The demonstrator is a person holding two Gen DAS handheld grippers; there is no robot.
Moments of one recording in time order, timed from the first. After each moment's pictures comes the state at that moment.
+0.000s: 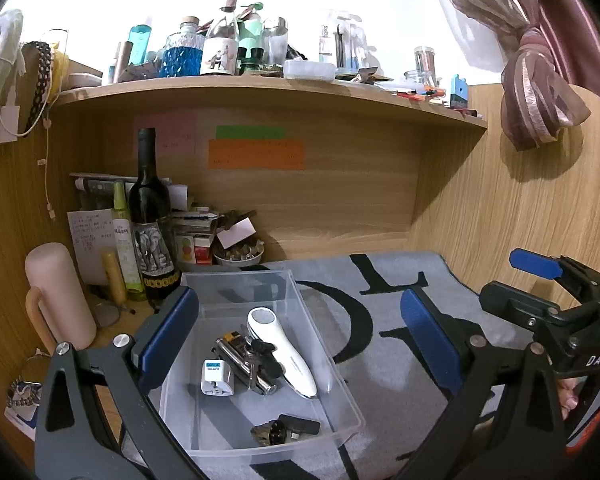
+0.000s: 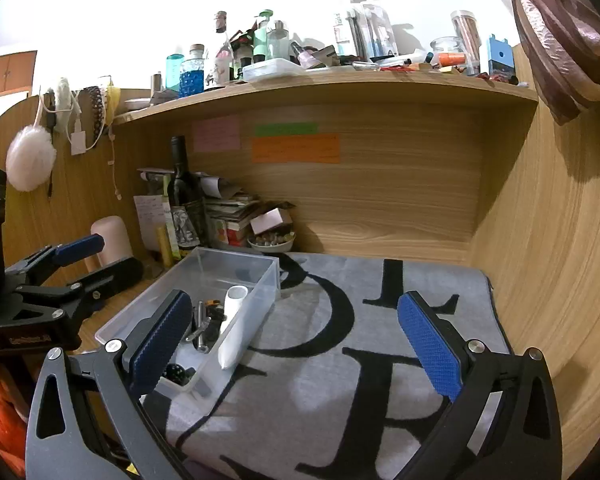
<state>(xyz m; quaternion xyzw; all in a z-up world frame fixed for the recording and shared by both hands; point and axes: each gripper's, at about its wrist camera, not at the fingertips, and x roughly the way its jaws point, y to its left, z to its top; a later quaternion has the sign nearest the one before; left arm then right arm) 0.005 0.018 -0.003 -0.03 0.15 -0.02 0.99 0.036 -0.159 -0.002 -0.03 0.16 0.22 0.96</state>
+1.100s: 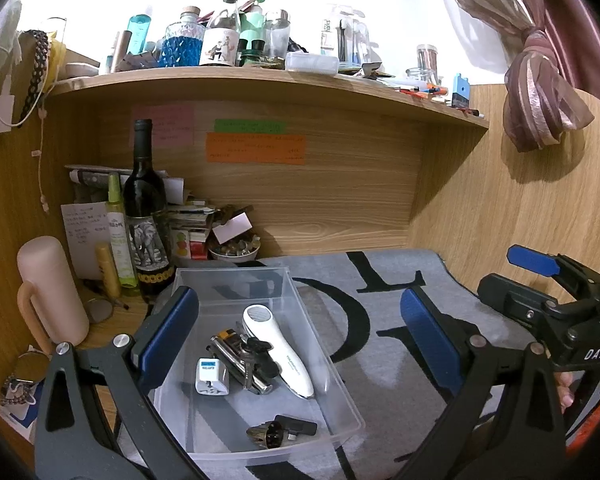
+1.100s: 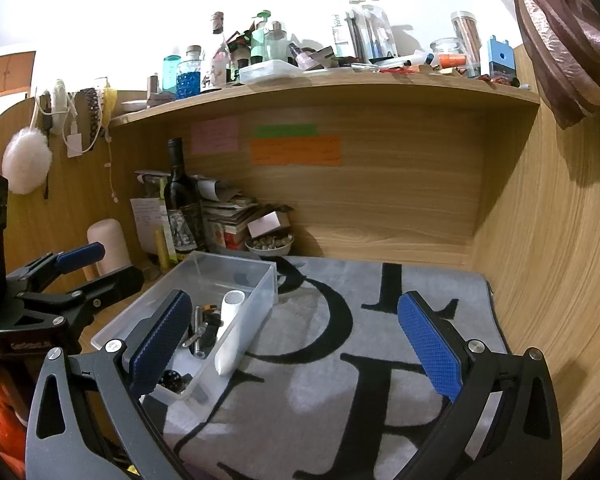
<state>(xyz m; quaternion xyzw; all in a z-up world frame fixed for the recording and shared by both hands) 0.013 0.021 -0.006 -0.04 0.16 -0.02 0.99 0.045 -0.161 0.002 -0.03 0.16 0.22 0.96</state>
